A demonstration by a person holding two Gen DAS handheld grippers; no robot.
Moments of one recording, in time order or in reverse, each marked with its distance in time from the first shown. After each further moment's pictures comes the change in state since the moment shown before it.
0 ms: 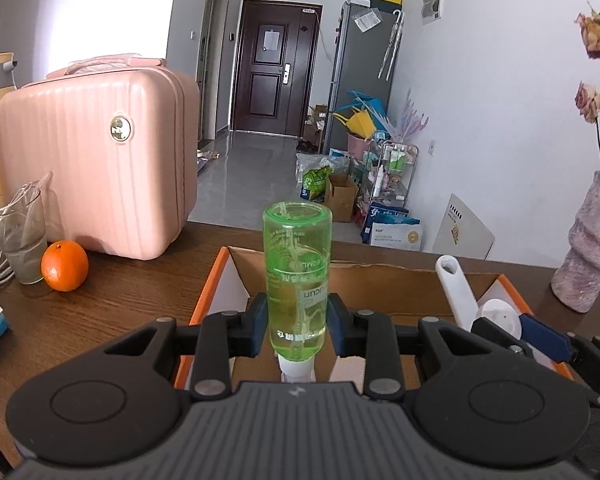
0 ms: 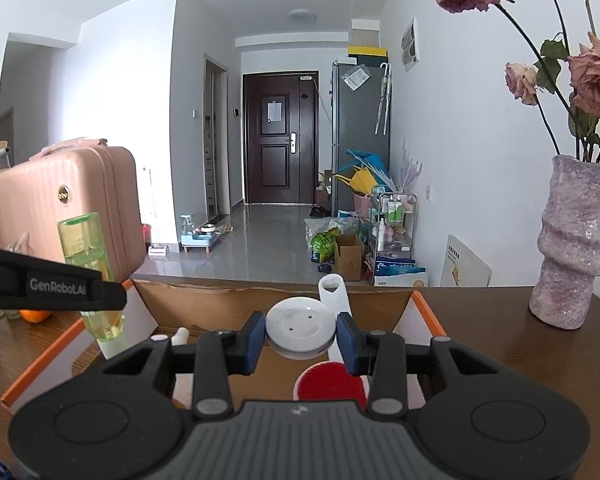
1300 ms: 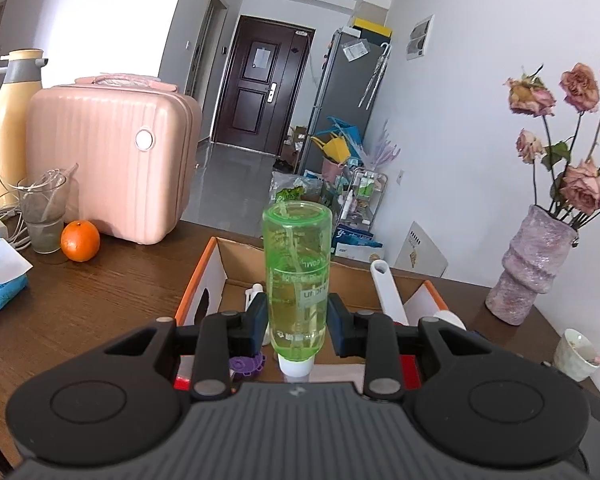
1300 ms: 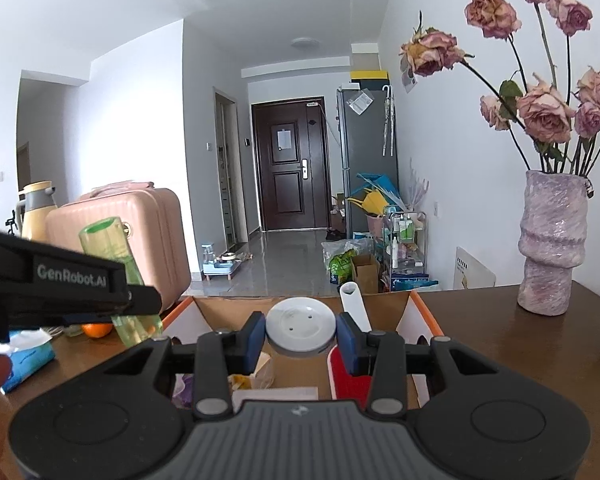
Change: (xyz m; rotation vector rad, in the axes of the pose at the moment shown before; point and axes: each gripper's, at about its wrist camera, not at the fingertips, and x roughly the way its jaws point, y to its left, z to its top) left arm -0.107 0.003 -0.023 -0.091 -0.062 -0.102; right arm -0.101 0.005 -0.011 0.067 -0.086 0.061
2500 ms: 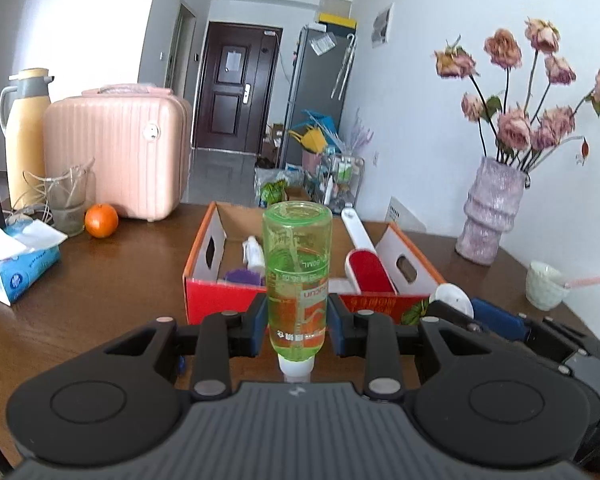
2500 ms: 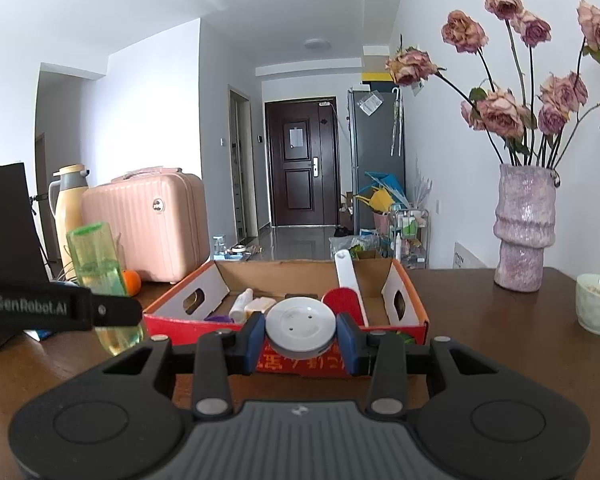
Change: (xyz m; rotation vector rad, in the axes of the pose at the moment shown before) left arm -0.107 -0.005 -0.065 0.104 -0.006 -0.040; right arm -0.105 -0.010 -0.039 -0.037 -0.002 0.027
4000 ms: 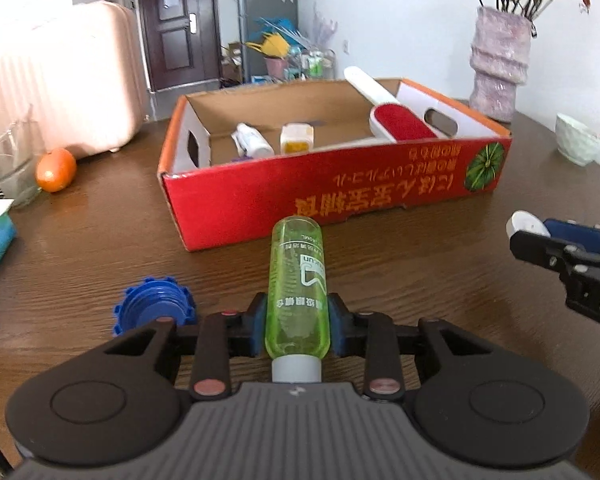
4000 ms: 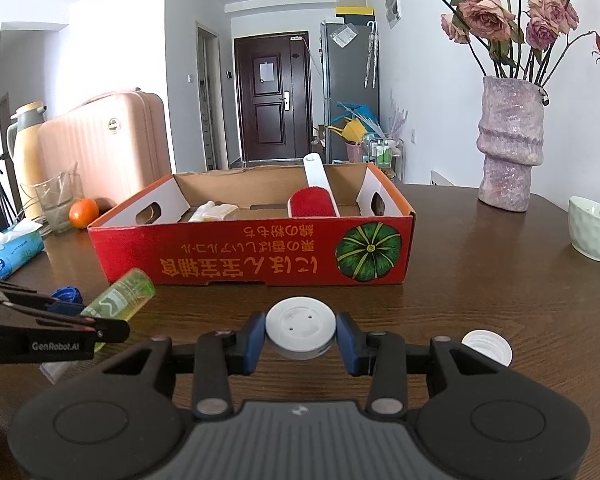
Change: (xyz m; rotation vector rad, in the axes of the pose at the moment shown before) left arm 0.102 0.037 -0.054 0.245 0.284 -0.026; right arm 0.042 -0.010 -0.055 0.028 0.211 -0.083
